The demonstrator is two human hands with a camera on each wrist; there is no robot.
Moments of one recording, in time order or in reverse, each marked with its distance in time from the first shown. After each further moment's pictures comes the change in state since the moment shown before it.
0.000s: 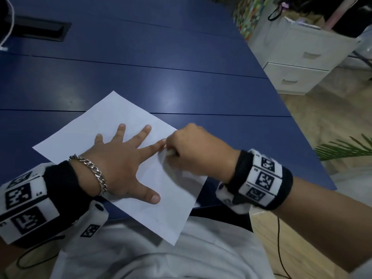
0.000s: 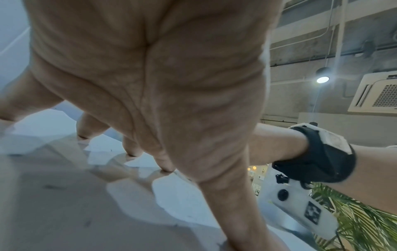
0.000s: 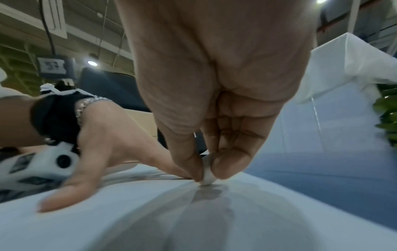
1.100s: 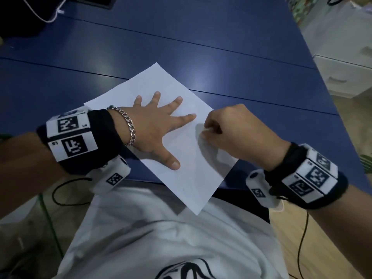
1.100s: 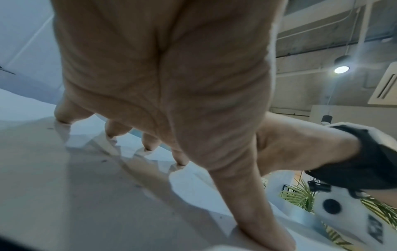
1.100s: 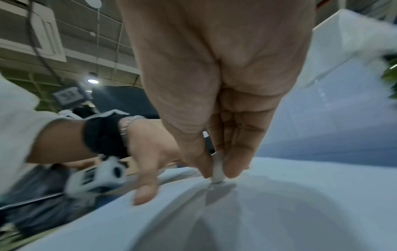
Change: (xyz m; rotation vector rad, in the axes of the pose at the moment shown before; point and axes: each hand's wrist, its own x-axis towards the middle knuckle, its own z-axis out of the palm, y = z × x) left_hand 0.008 -0.019 0.000 -0.033 -0.004 0.049; right_hand -0.011 0.012 0.008 0.090 0.125 -0.003
